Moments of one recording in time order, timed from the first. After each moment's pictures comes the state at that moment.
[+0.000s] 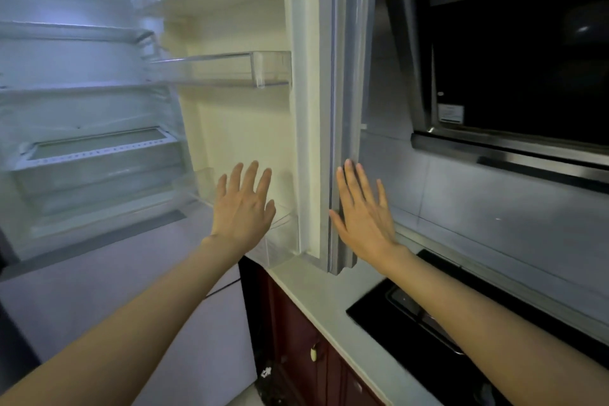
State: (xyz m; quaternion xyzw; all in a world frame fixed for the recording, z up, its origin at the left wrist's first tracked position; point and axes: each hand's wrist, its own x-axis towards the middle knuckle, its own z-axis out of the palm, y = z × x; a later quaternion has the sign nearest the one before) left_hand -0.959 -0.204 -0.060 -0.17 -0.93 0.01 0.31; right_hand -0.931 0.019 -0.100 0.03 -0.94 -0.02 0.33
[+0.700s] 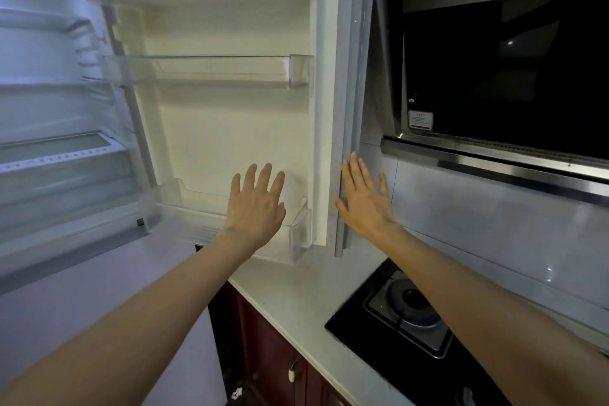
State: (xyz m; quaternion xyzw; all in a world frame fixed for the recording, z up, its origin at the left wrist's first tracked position) left_hand -1.021 -0.147 -0.056 -0.25 -0.93 0.03 0.28; right_hand -0.992 0.074 -0.079 -0.08 -0.96 -0.06 0.25
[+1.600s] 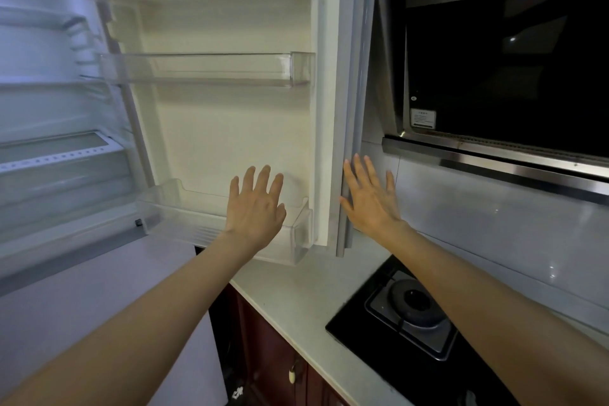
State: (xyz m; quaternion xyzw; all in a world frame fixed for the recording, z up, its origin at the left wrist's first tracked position) left_hand -1.030 -0.143 -0.061 -0.24 -0.93 0.03 0.27; right_hand -0.994 0.081 -0.073 -0.09 -0.97 -0.08 0.23
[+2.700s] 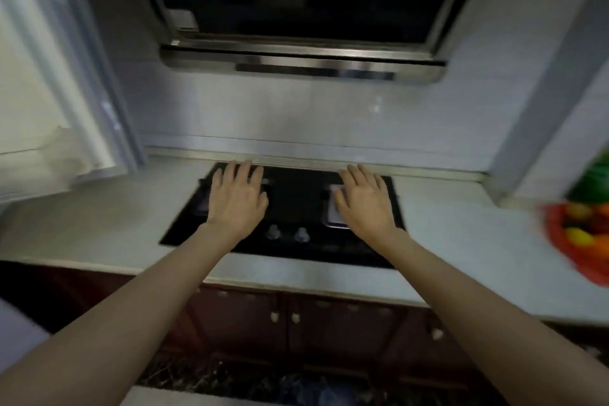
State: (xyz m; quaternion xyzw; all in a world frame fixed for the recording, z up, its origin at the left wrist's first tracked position) left_hand -0.767 0.014 -0.161 -0.53 -0.82 -0.08 0.17; right_hand -0.578 0.149 -0.182 -0.37 -0.90 -0.01 0.24
